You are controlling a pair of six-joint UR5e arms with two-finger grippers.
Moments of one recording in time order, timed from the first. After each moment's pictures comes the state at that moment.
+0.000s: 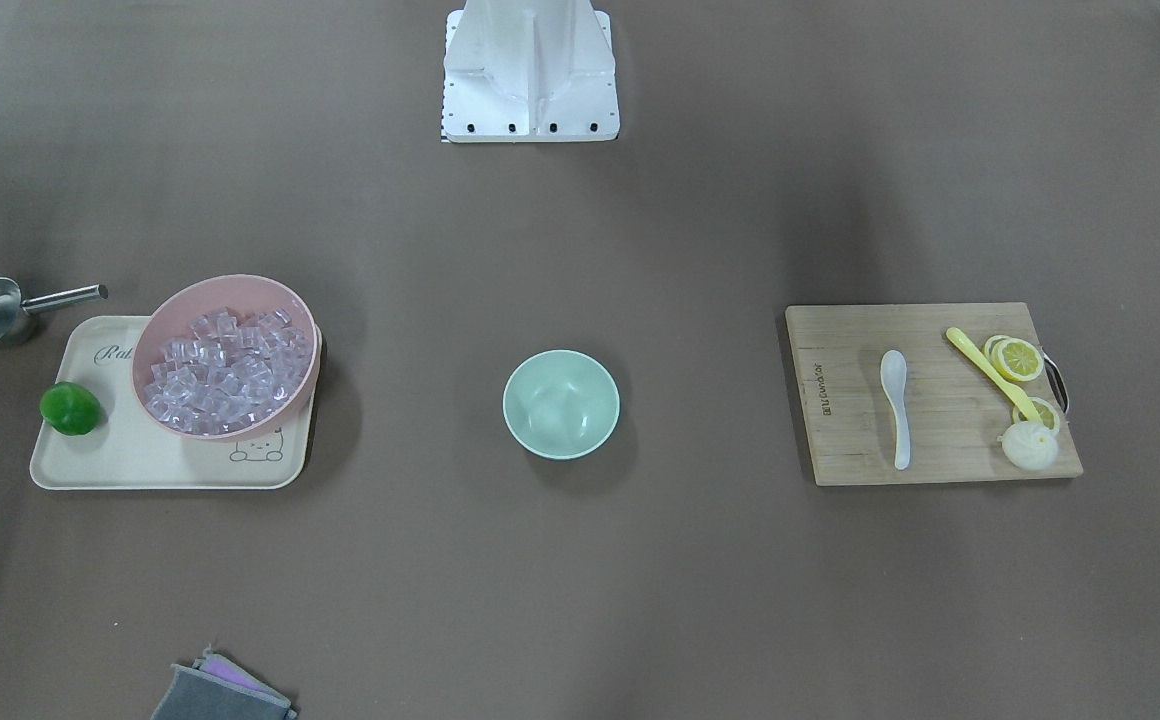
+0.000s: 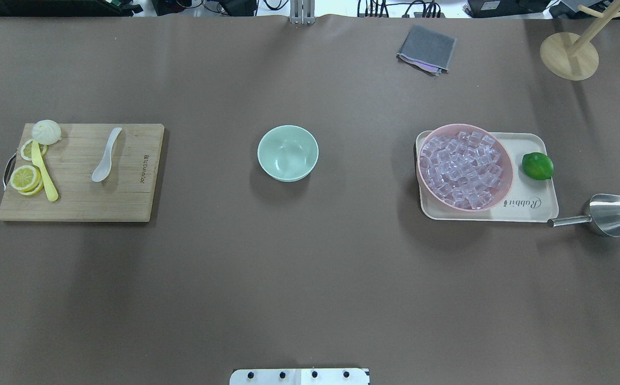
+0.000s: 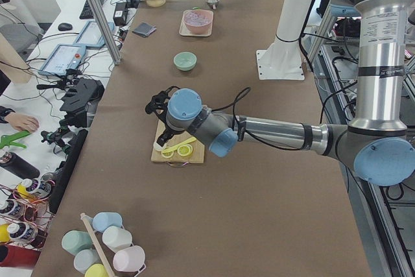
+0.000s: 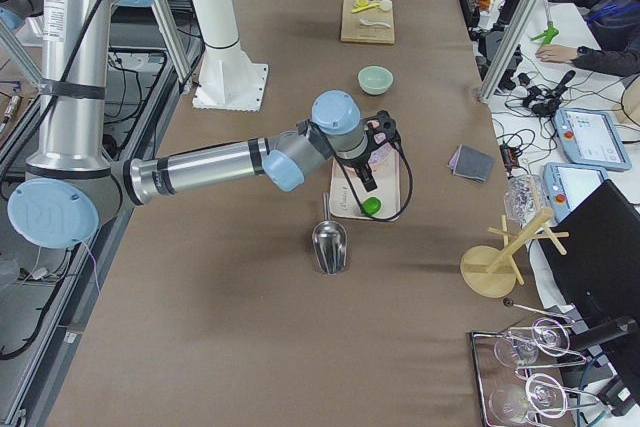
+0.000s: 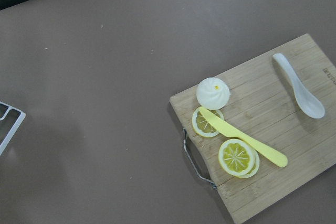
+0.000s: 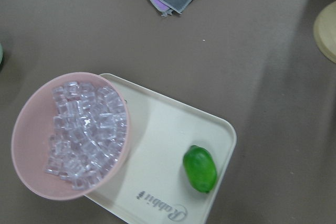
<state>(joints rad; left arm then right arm) -1.47 -1.56 -1.71 -2.14 -2.59 -0.01 1.33 -1.64 1.92 -1.06 2.47 0.37</state>
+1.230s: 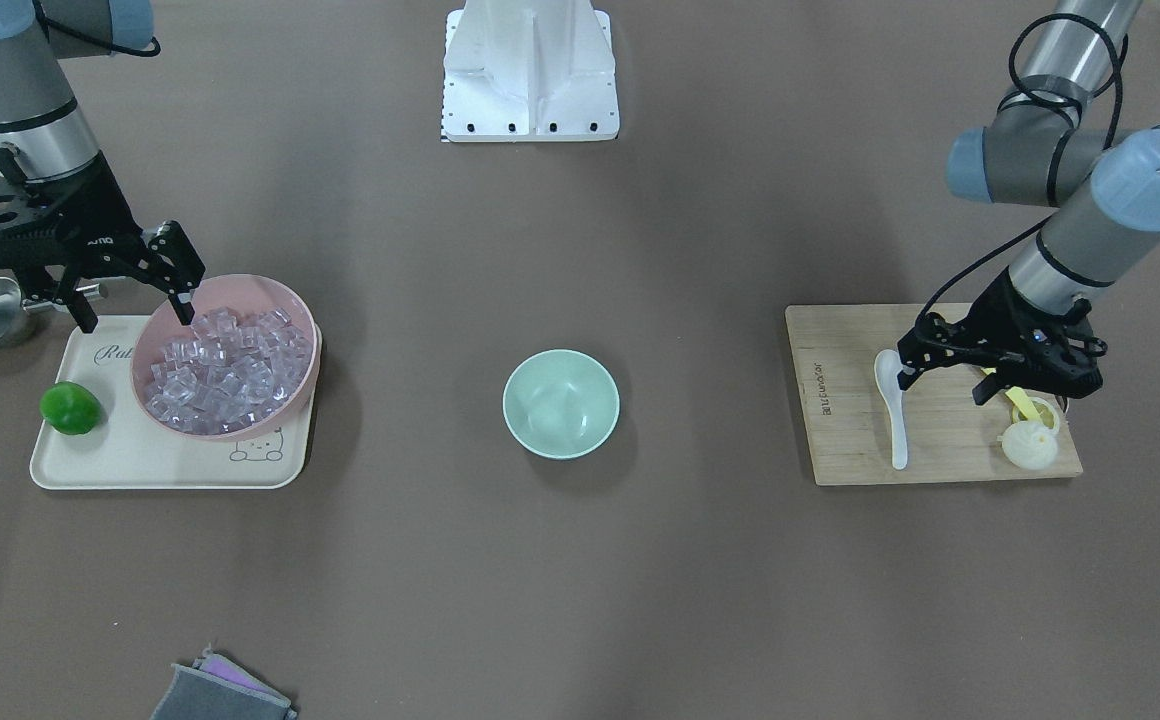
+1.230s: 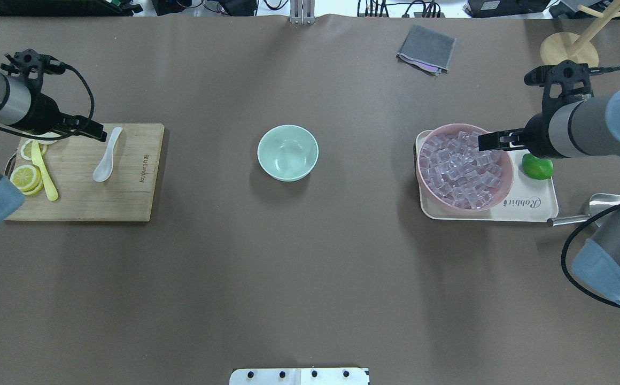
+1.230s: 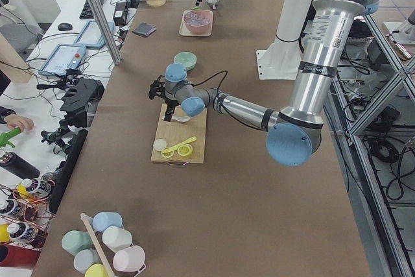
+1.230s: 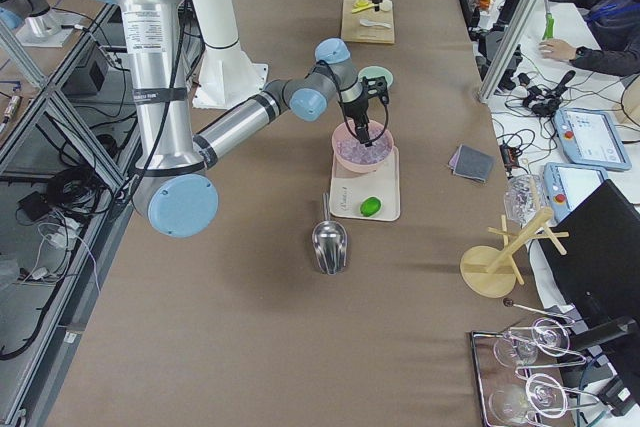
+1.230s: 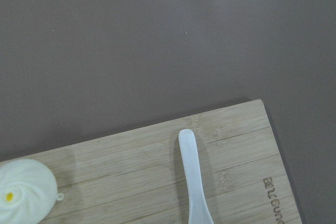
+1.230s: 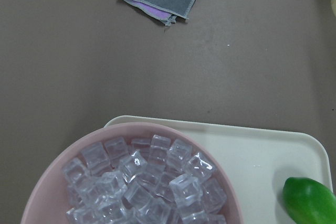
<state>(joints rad) -0.96 -1.82 -1.57 -2.15 -2.10 -0.77 0.80 -1.46 2.04 -1.30 1.76 0.97</state>
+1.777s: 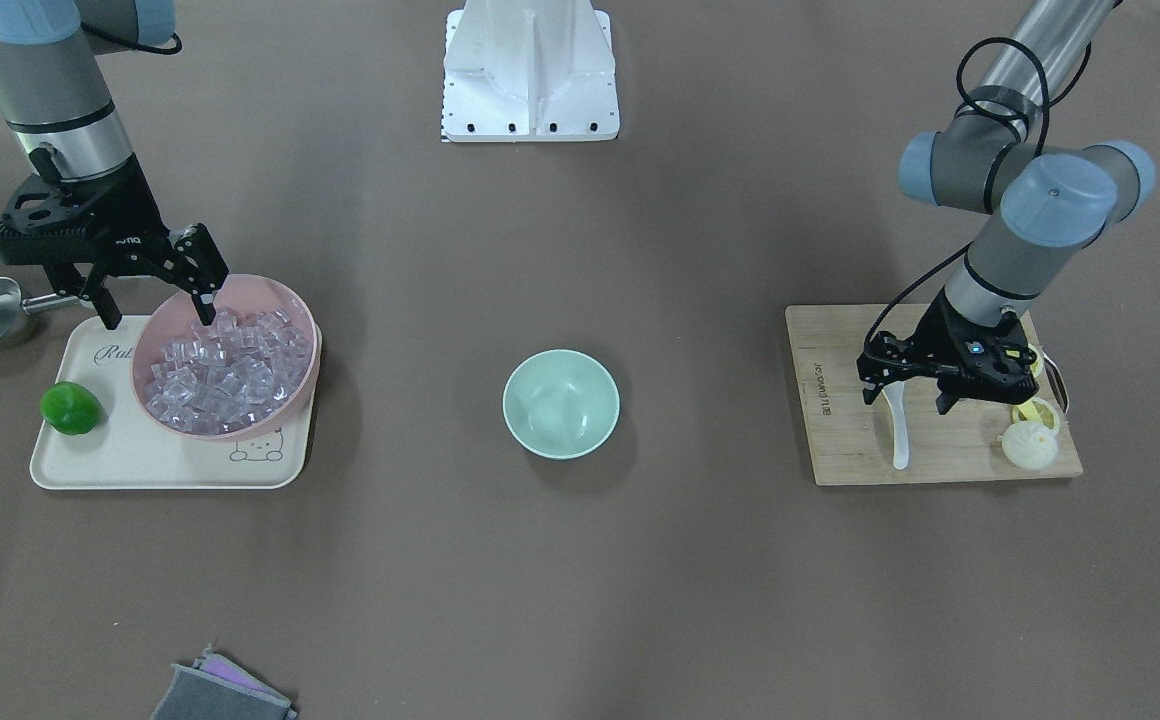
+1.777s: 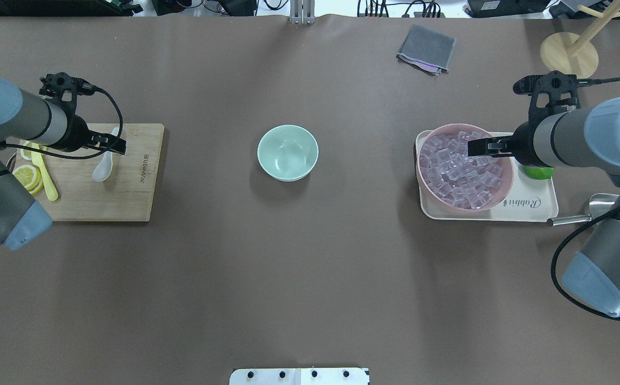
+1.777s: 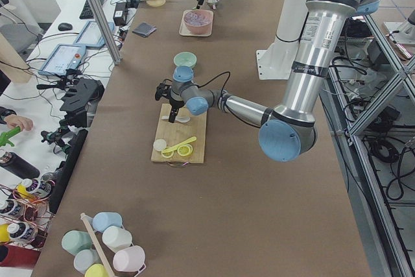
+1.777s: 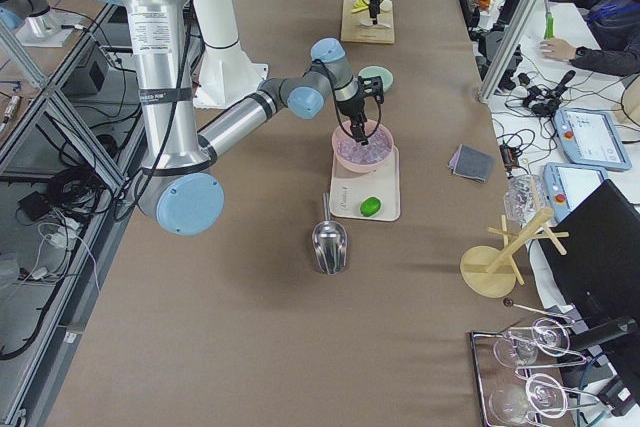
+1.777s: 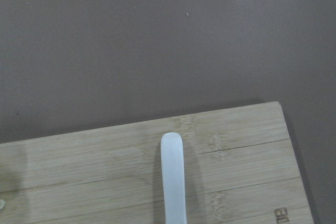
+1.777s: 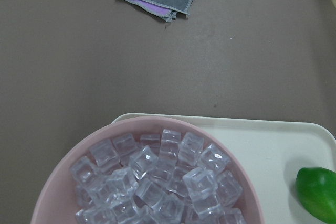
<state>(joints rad) -0.87 -1.83 -1.53 -2.17 -1.96 -0.81 0.77 -1.46 2.04 -1.31 1.72 1.02</state>
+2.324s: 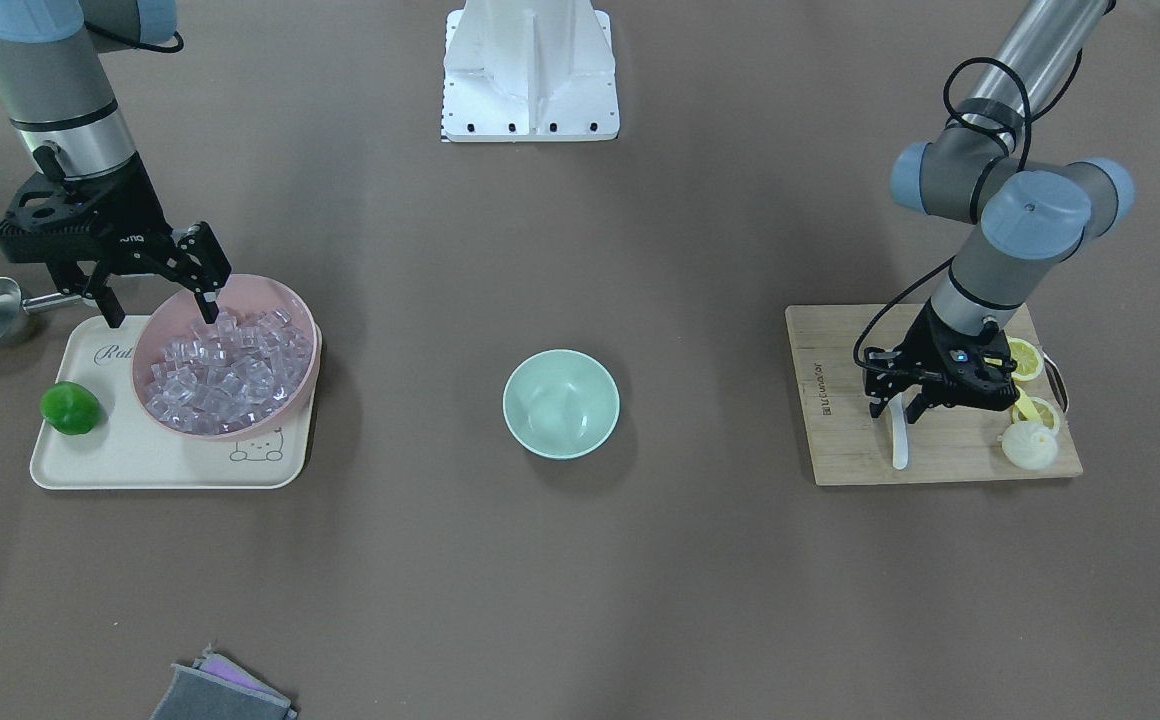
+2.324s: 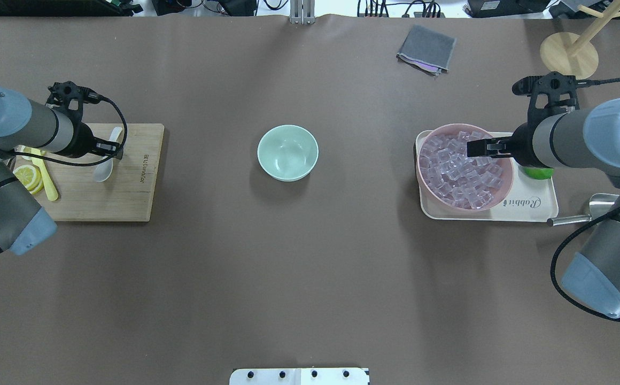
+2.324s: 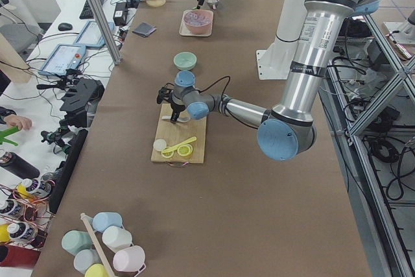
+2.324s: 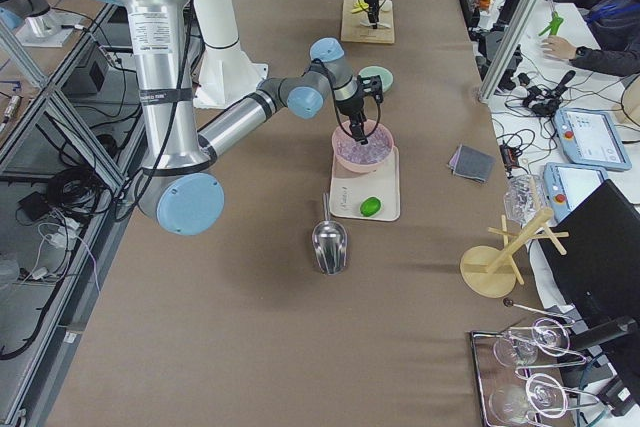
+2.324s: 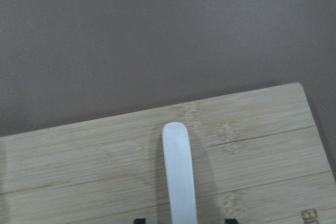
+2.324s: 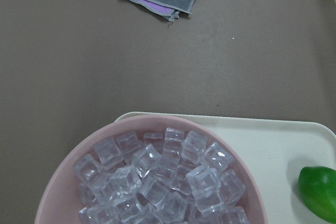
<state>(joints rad) -0.85 -1.83 -1.48 -2.23 -1.94 -0.80 0.76 -1.46 2.04 -1.31 1.72 1.02</state>
